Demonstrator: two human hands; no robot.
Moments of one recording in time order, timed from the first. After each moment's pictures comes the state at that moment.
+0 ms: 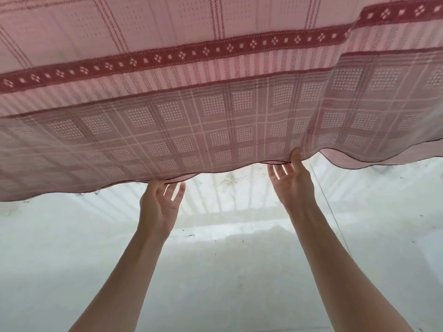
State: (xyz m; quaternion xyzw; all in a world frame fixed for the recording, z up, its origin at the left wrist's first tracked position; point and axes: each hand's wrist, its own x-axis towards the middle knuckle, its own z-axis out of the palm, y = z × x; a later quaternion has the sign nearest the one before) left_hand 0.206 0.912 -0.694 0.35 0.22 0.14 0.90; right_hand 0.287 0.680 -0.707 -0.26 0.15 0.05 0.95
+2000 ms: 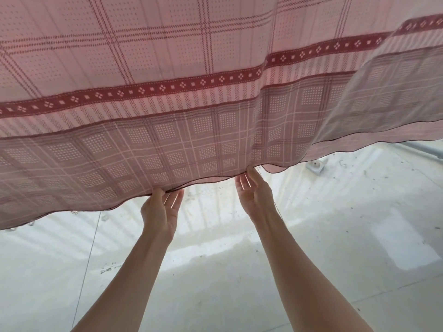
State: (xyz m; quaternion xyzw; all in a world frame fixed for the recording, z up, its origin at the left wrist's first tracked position) left_hand 0.239 0.806 -0.687 0.37 0.25 0.11 0.89; right_hand 0.280 0.627 -0.705 -0.23 0.16 0.05 0.96
